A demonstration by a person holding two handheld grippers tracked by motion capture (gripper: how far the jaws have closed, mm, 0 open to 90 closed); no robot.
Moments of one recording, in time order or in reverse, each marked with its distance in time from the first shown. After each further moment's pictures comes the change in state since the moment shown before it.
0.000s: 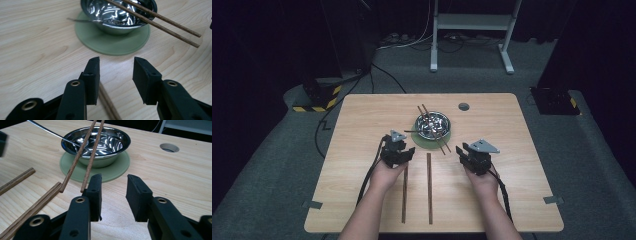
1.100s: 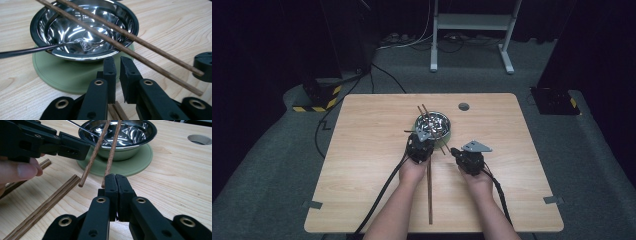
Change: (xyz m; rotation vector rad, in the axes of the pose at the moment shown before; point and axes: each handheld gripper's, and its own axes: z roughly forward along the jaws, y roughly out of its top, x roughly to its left) left arm -0.047 0.011 0.068 -0.100 0.012 -0.016; right arm 0.010 -0.004 0.016 0.054 0.108 -0.009
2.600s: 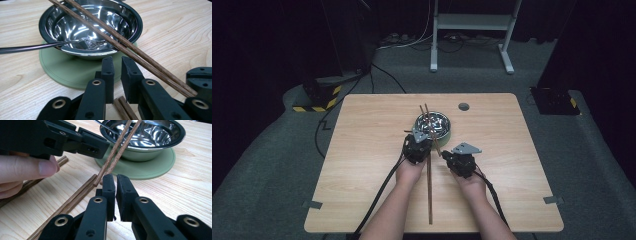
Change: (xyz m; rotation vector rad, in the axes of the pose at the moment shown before) left arm 0.007 -0.005 -0.006 -0.015 -0.013 0.012; right arm 0.027 0.005 0.009 0.028 0.041 -0.041
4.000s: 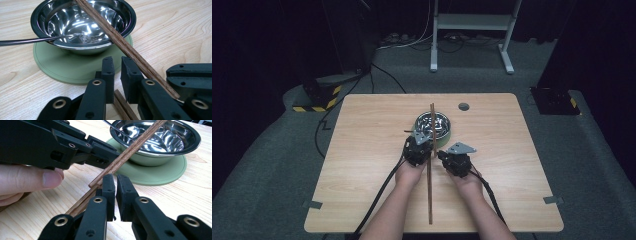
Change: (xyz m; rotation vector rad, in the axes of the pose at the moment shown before) left arm -0.003 -0.003 -0.003 0.018 -0.018 0.021; right arm 0.009 0.004 0.007 0.004 0.020 -0.026
